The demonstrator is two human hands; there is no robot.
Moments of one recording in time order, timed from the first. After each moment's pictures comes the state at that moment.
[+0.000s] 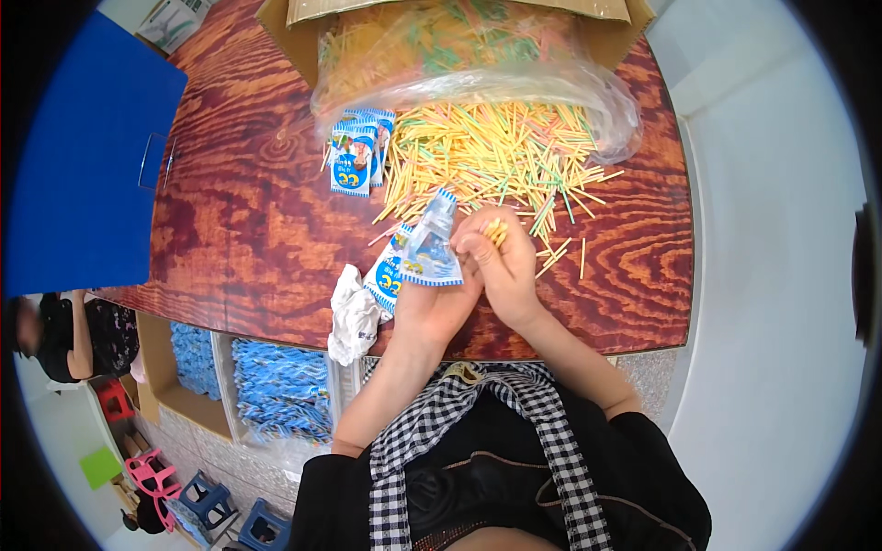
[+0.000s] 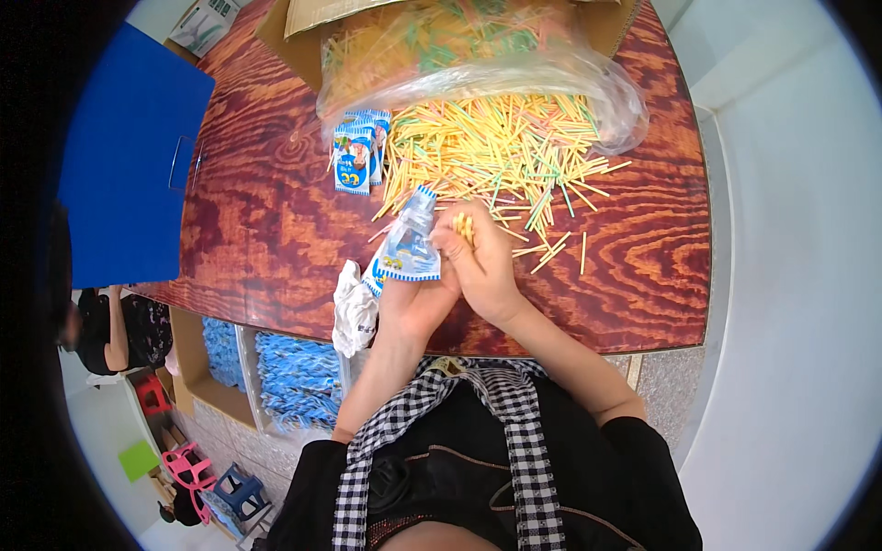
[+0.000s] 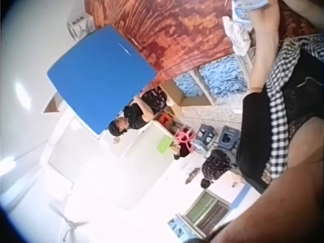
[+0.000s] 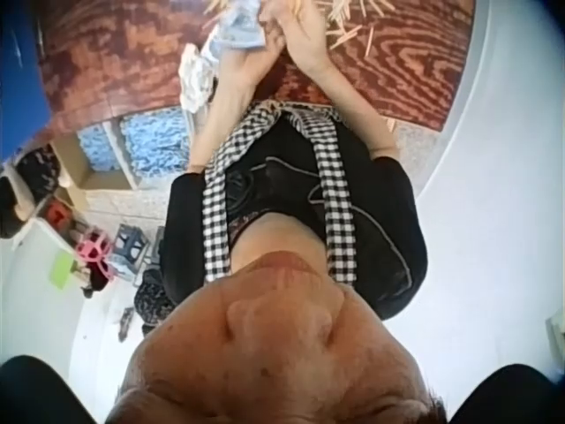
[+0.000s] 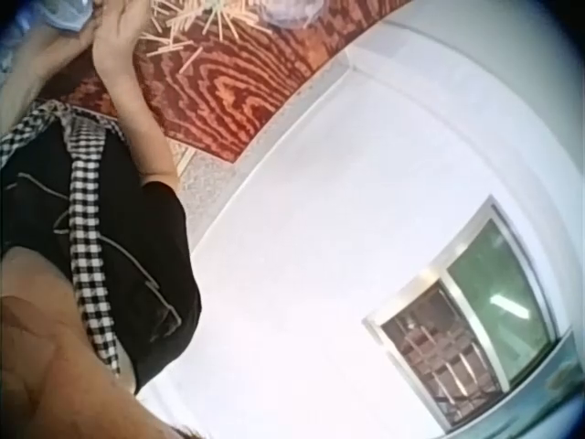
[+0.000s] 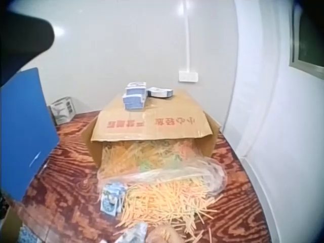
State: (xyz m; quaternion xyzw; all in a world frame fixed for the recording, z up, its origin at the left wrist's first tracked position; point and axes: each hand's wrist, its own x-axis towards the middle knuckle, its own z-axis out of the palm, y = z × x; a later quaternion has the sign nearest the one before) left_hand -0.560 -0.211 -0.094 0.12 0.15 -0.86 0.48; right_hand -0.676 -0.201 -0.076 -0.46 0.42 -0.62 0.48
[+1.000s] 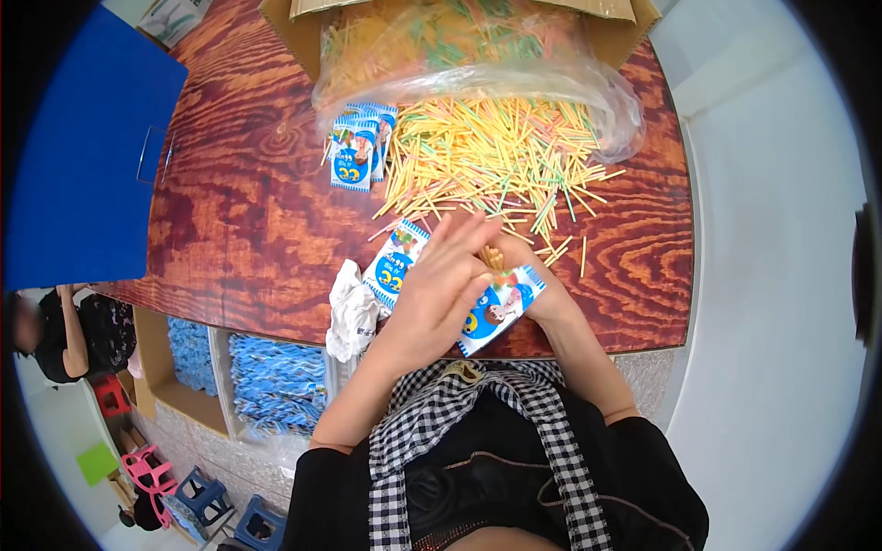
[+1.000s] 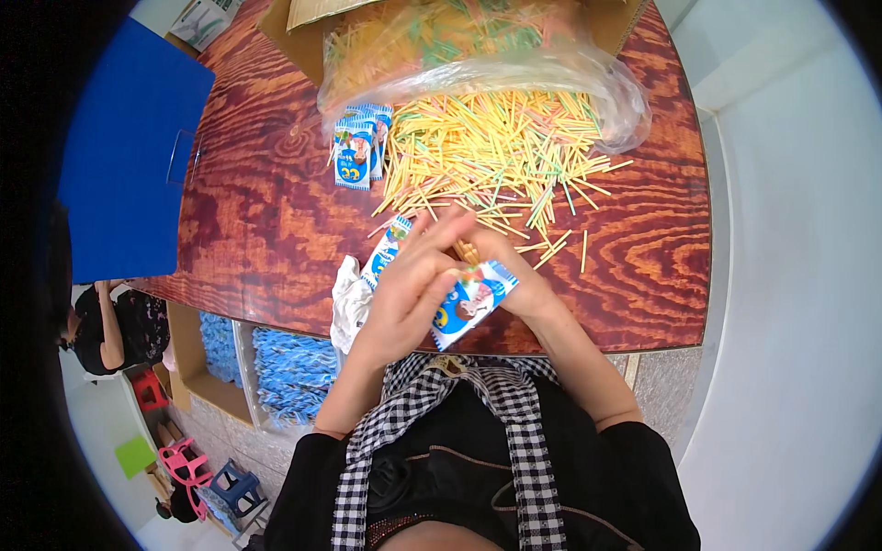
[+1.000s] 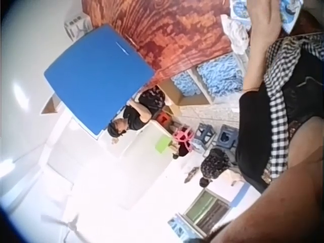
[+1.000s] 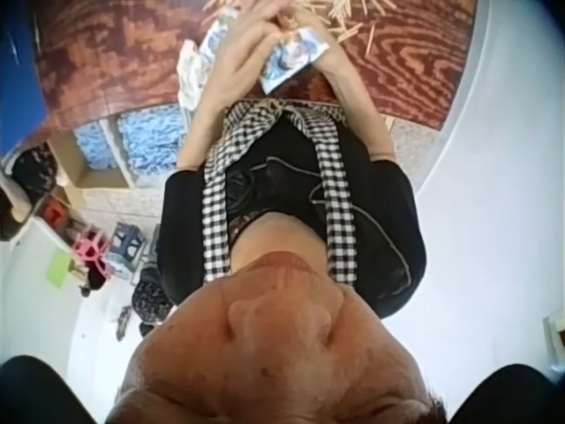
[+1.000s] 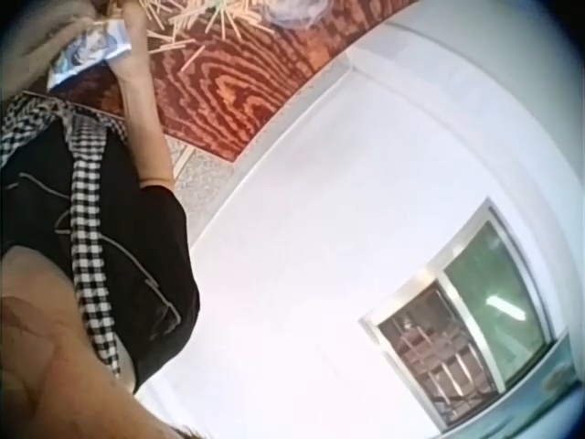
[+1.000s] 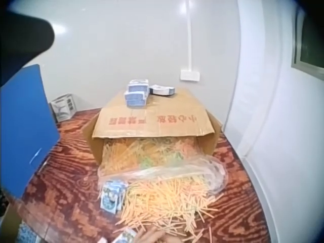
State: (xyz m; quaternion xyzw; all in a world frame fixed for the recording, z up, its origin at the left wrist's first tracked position) left_hand -0.542 -0.212 -0.029 0.30 -0.78 -0.45 0.31; right_hand -0.704 -0.190 -0.097 -0.36 0.29 -0.51 0.72
